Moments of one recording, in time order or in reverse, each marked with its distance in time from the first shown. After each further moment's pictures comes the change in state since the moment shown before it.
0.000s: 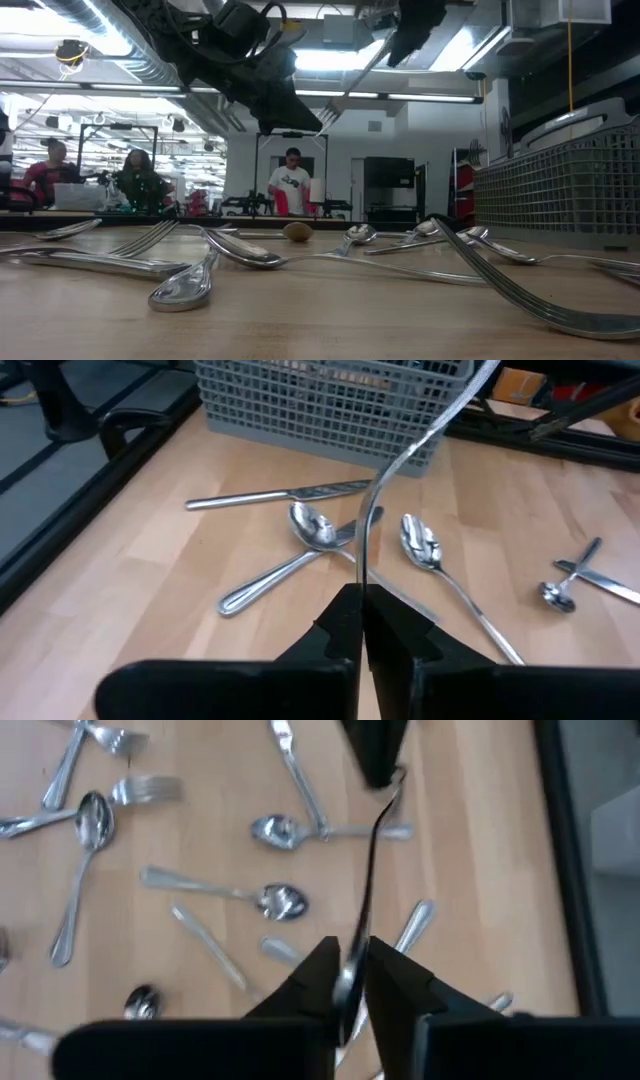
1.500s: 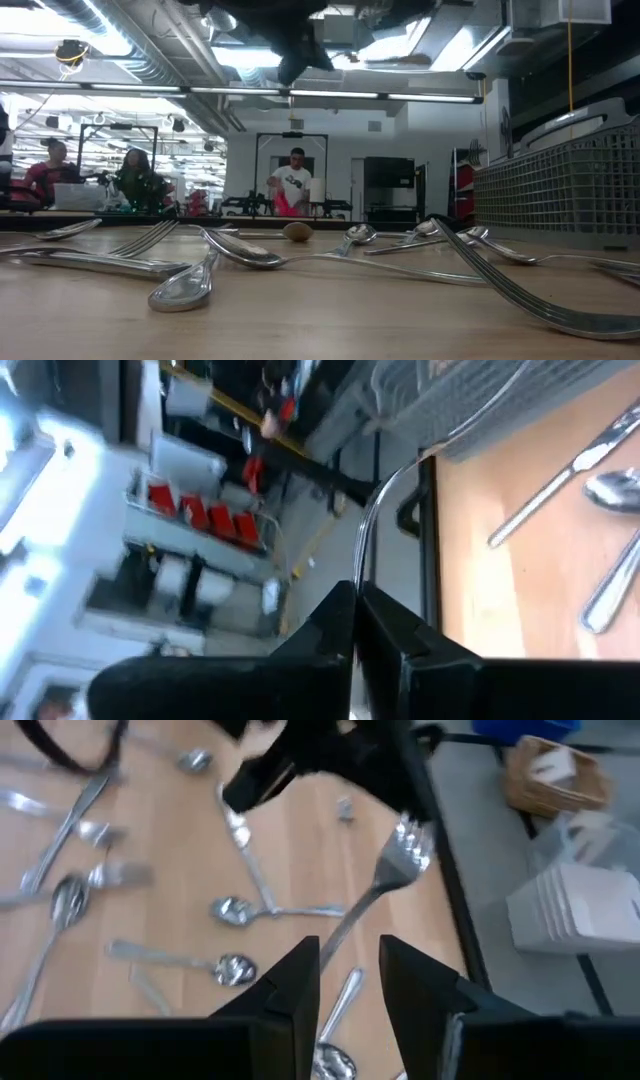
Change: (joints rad) left arm -0.206 0.011 0.280 -0.055 -0.786 0.964; right arm -0.001 -0.141 -0.001 0.132 0.074 -0.087
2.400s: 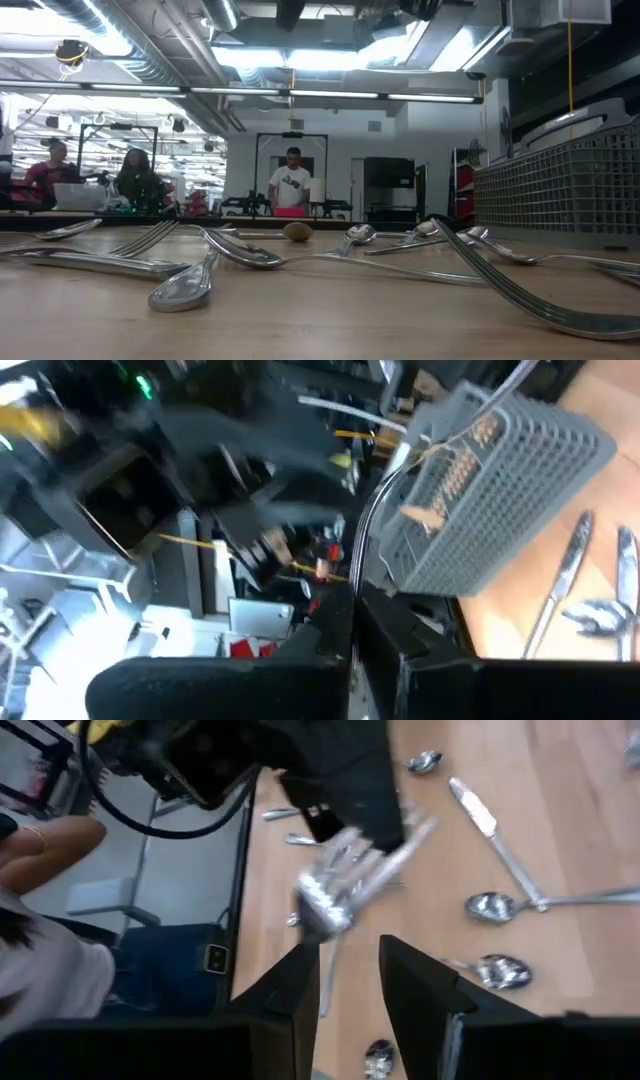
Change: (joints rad) left arm -0.334 0.000 -0.046 0.291 -0.056 0.398; right arm -0.020 0.021 0.000 0.011 -0.617 0.371
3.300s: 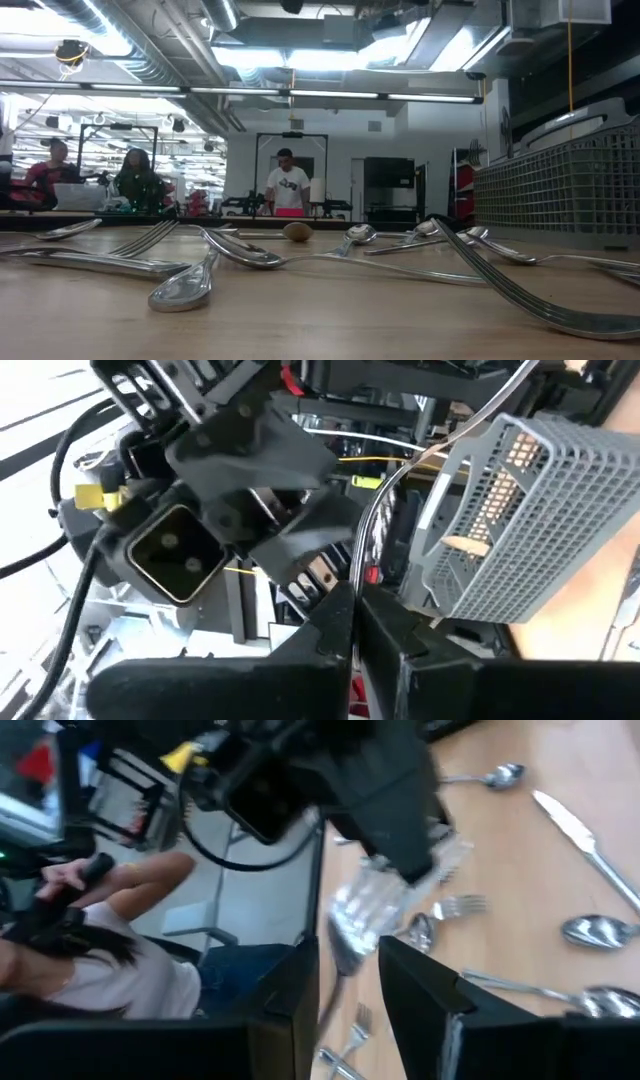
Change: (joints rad) left arm -0.029 0.000 0.000 0.124 0.023 0.138; right arm 0.000 0.000 0.000 0.123 -0.165 0.150
